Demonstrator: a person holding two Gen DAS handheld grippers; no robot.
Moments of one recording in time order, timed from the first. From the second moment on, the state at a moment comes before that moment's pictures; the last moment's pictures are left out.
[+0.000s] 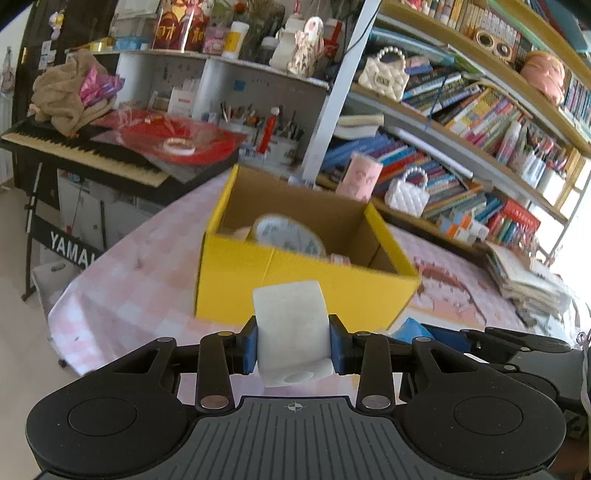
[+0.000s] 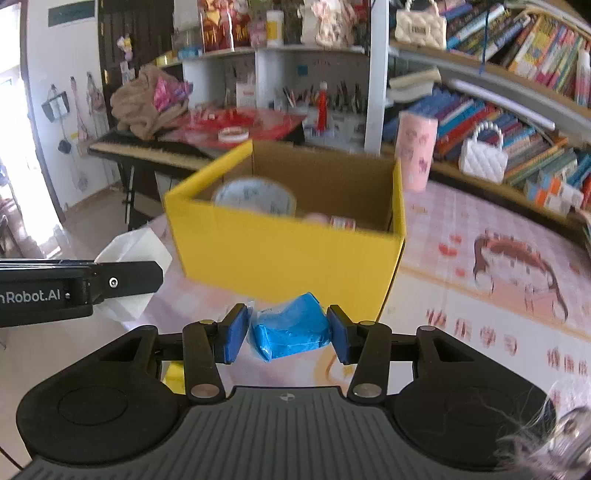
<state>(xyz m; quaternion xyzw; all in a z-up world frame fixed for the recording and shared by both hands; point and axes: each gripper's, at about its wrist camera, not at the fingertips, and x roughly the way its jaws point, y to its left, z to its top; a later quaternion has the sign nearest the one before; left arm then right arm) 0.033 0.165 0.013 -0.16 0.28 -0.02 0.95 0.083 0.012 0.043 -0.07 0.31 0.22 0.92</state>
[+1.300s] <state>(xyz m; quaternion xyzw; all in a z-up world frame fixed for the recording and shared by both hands) 0.166 0.108 0.017 -0.14 0.29 0.04 0.94 0.218 -0.012 0.039 -0.13 0.27 0.32 0.90</state>
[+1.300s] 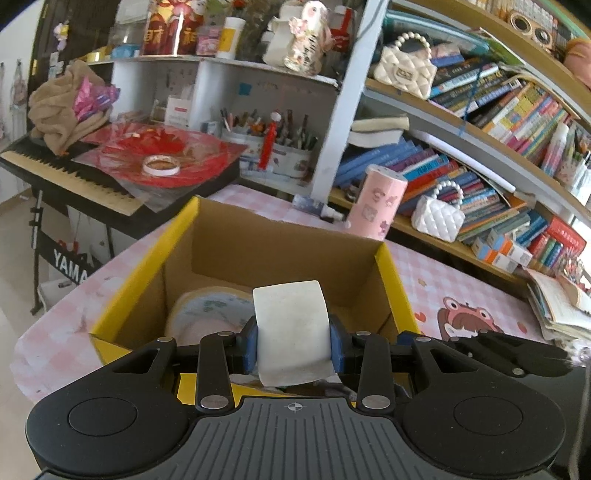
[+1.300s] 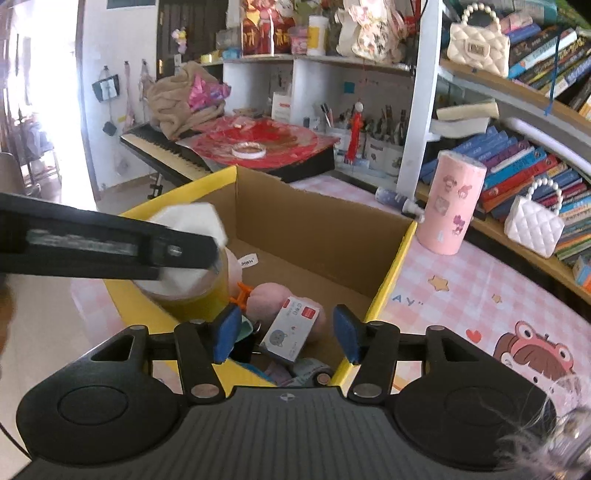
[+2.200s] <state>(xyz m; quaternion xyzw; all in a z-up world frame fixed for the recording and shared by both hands) 0.163 0.076 0.013 -0.10 0.31 -0.02 0.95 0.172 -0.052 0.045 -0.10 0.25 0.25 0.93</state>
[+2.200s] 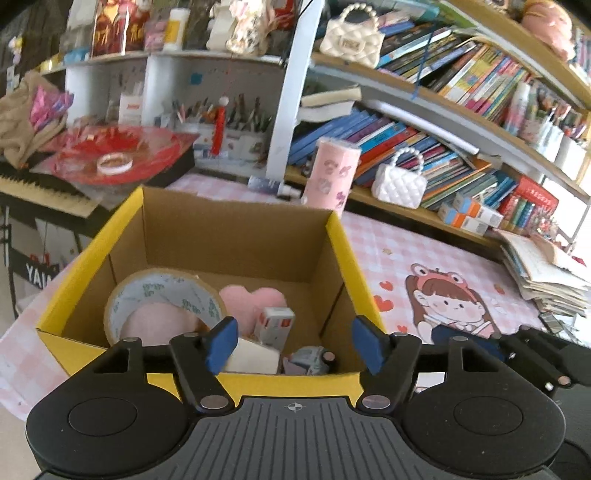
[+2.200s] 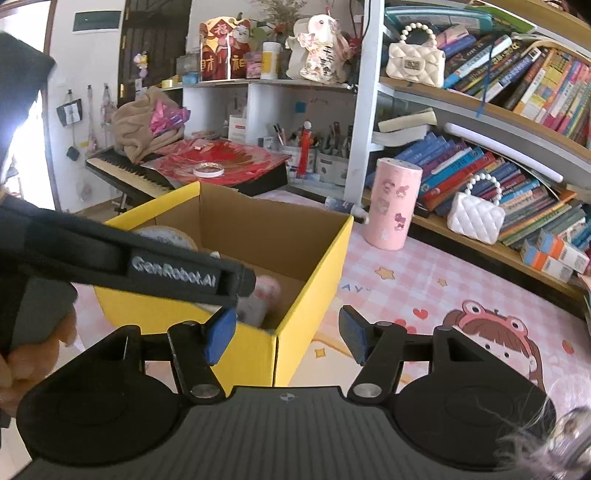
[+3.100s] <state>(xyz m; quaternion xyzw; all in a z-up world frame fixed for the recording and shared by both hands) 0.028 0.105 0.010 -0.07 0.29 -0.01 0.95 0.039 -0.049 0.039 -0.05 0.29 0.09 0.95</state>
